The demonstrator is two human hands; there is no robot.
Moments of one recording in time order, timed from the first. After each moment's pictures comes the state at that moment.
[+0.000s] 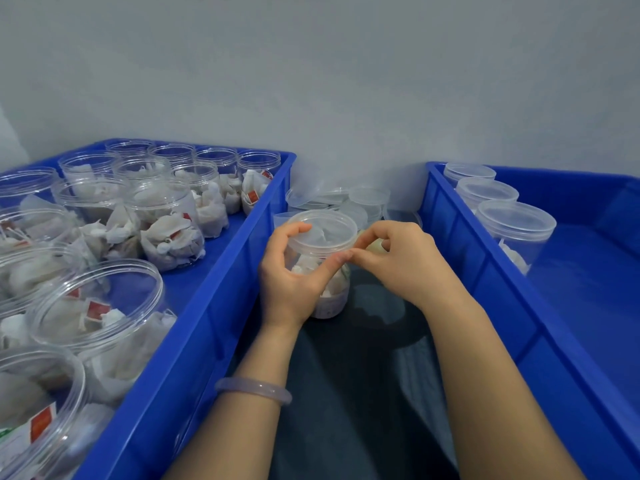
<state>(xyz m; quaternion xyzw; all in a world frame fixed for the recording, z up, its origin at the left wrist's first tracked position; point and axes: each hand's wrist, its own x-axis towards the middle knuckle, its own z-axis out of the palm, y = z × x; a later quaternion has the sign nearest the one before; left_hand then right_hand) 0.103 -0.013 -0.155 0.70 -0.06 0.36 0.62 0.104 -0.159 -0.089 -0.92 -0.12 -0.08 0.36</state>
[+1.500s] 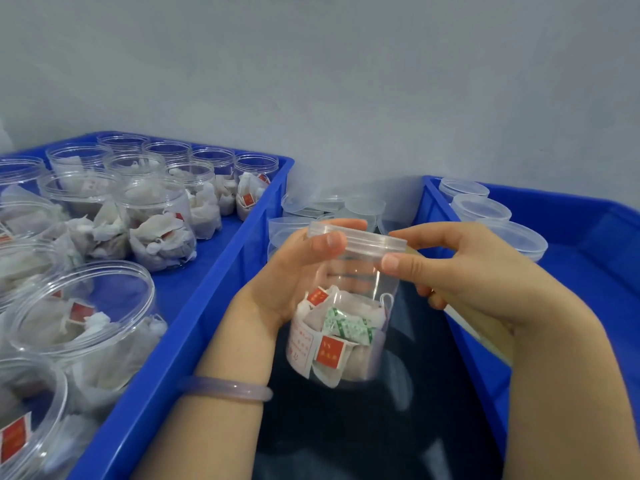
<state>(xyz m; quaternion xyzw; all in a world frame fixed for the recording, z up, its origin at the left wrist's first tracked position) 0.088 -0.005 -0.095 0.48 -0.19 -0.16 0.84 0.061 -0.194 -0.036 -0.87 -0.12 0.02 0.48</state>
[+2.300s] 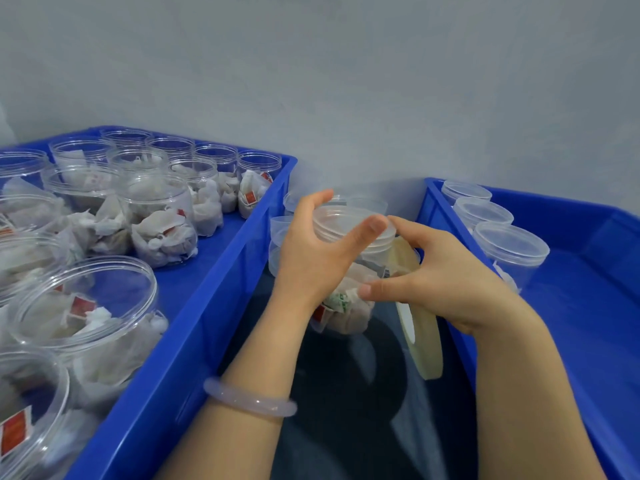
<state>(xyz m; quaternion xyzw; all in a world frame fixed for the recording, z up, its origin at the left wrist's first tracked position) 0.087 -0.031 -0.091 0.72 -0.05 0.21 0.66 0.075 -0.178 -0.051 -0.85 -0.20 0.03 0.49</state>
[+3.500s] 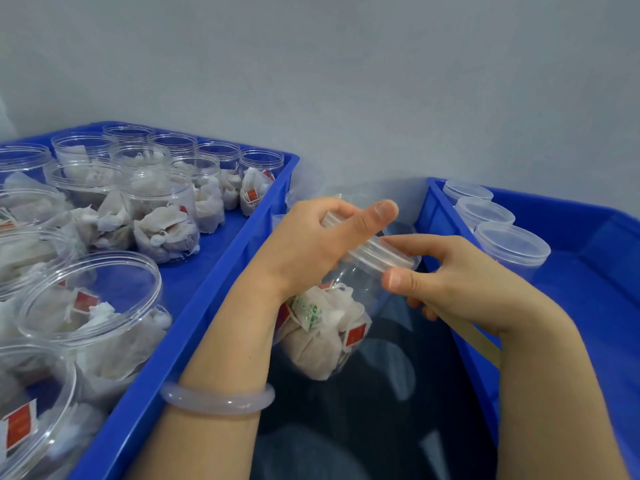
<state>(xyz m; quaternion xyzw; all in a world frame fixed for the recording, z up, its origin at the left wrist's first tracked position) 0.071 -0.007 -0.059 0.78 -0.15 0.09 0.60 0.062 -0.186 -0.038 -0.88 -0.18 0.08 0.43</state>
